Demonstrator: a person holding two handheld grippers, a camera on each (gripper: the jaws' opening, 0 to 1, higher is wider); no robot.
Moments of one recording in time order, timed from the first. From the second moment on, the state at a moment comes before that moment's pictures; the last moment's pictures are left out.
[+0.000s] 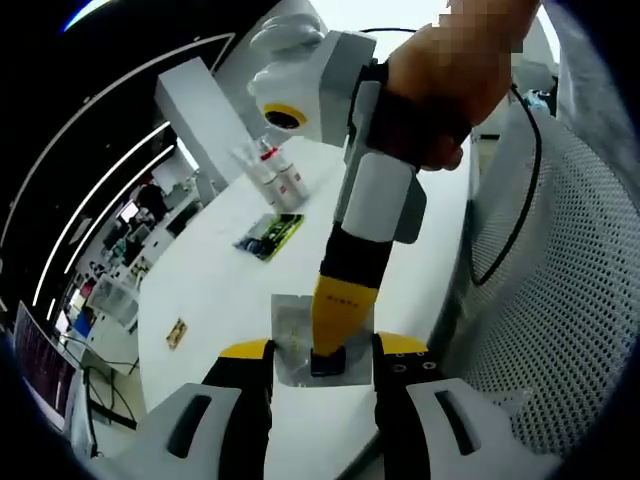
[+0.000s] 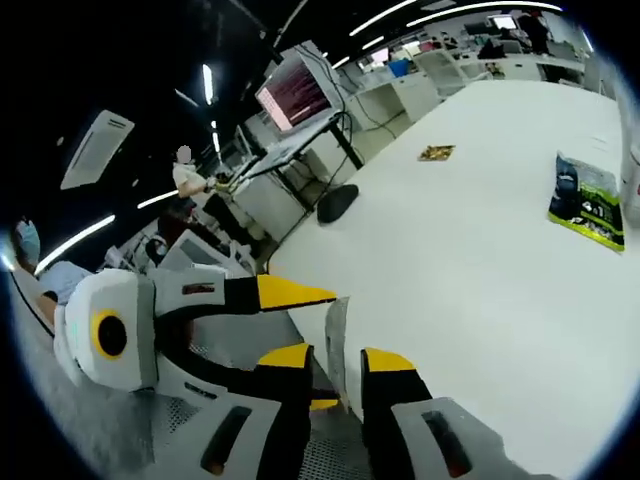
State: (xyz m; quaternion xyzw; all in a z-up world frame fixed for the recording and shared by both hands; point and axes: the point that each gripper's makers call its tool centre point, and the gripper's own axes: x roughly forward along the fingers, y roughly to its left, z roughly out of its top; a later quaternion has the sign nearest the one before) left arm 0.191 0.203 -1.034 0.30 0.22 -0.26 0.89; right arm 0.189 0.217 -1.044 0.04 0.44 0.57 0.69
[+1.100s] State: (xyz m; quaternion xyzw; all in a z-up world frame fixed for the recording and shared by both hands) left arm 0.191 0.193 -0.984 -0.15 0.23 -0.30 0.92; right arm 0.202 0.176 -0.971 0.29 0.34 0.59 0.67
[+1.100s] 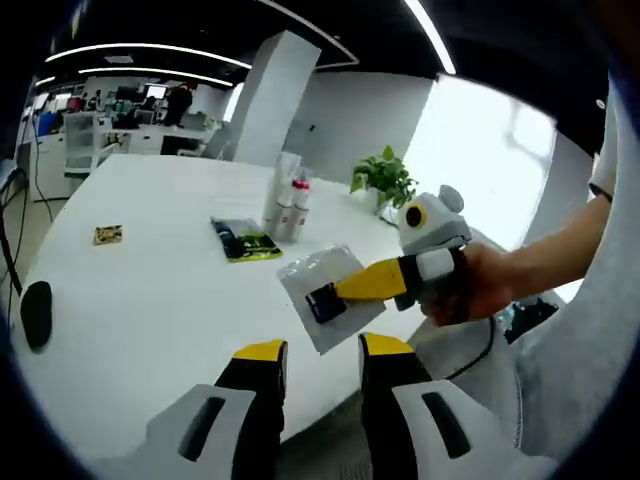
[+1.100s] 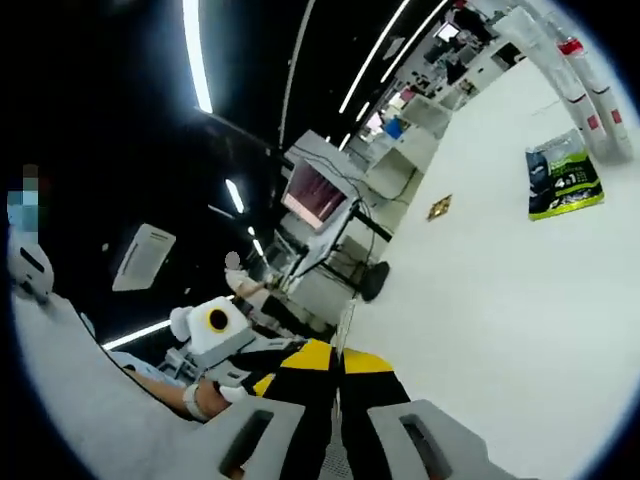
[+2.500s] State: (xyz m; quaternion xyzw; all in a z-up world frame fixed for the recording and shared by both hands) left arm 0.181 0.193 -0.977 -0.25 0.28 -0.31 0.87; right arm 0.200 0.173 -0.969 0.27 0.32 0.59 0.69
